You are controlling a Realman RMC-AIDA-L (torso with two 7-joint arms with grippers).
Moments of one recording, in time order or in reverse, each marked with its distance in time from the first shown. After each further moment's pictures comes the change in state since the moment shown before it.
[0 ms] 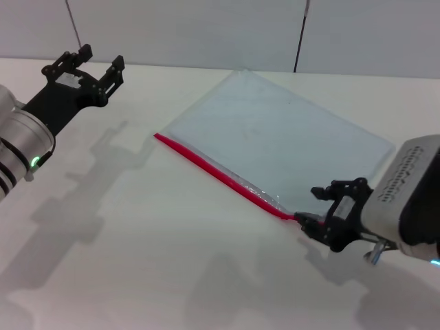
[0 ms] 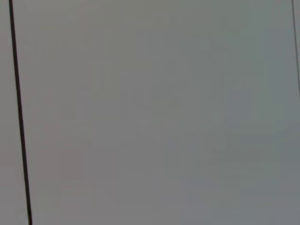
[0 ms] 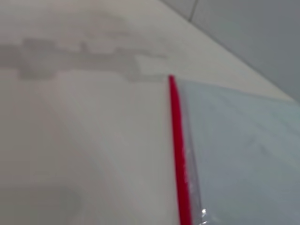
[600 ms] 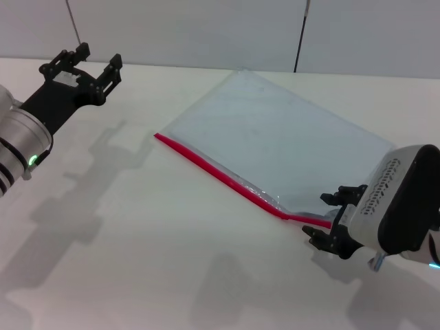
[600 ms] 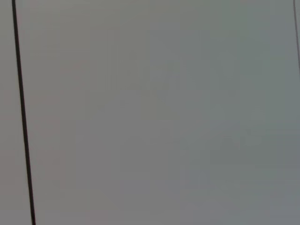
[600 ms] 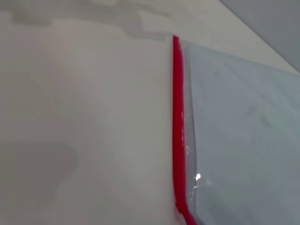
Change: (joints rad) left arm 0.003 0.004 -0.002 0.005 0.000 0.000 0.002; right arm -0.019 0.127 0.114 0.025 -0.173 -0.141 -0.099
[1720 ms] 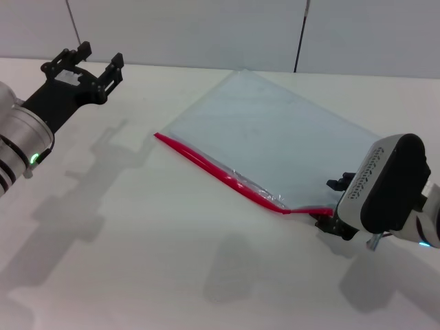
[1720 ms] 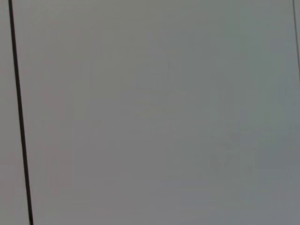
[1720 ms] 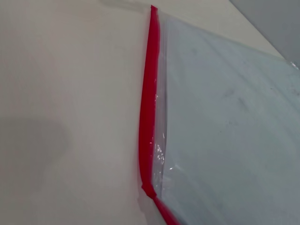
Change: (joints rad) left arm -0.006 0.000 0.002 0.000 0.000 0.007 0.001; right arm 0.127 0.003 0.005 0.182 -0.061 0.092 0.030
